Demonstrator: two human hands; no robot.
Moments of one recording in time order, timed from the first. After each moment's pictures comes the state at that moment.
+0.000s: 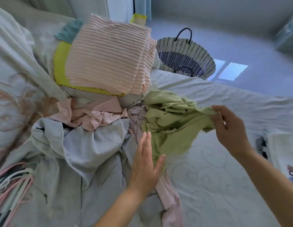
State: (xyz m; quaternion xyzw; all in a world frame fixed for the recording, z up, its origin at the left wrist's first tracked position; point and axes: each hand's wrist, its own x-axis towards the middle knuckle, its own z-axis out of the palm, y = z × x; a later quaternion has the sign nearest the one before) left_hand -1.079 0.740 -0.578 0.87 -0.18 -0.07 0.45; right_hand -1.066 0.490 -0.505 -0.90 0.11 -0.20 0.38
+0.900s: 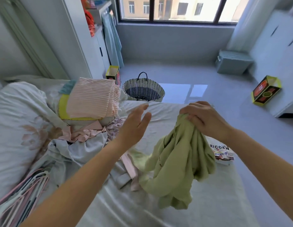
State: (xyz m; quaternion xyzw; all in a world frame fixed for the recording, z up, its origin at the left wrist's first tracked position) left_hand -1.204 0.654 -0.249 0.81 -0.33 -0.06 0.47; right_hand -1.317 0.423 -0.200 -0.94 -0.15 -0.23 0.20
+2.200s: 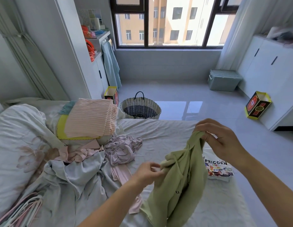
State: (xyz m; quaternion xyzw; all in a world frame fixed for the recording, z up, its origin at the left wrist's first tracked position) left_hand -1.274 0.635 -0.302 0.76 -0.14 -0.39 0.50; right_hand -1.370 0.415 -0.186 -0.88 -0.11 -0.31 0.35
